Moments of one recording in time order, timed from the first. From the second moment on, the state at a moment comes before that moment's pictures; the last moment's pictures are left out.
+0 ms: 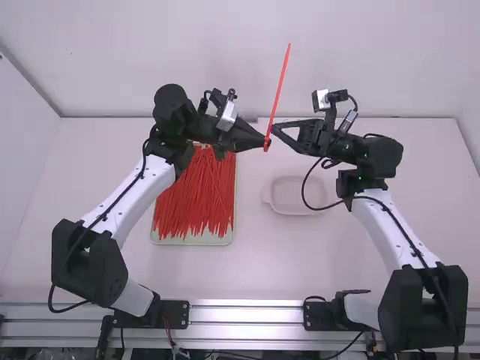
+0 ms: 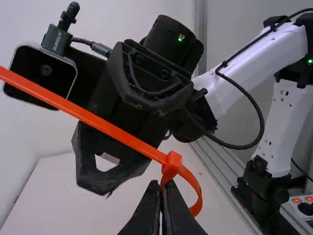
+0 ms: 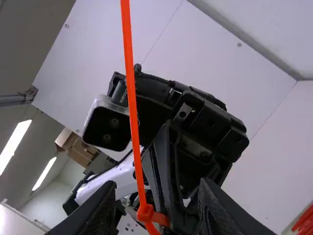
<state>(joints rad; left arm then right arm) -0.30 1.59 1.32 0.49 1.47 -0.08 0.13 1.39 0.95 1.09 -1.24 1.58</state>
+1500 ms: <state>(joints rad) -0.22 1.59 1.32 -0.26 1.26 -0.06 -0.07 1.39 0.95 0.39 -1.39 0.98</state>
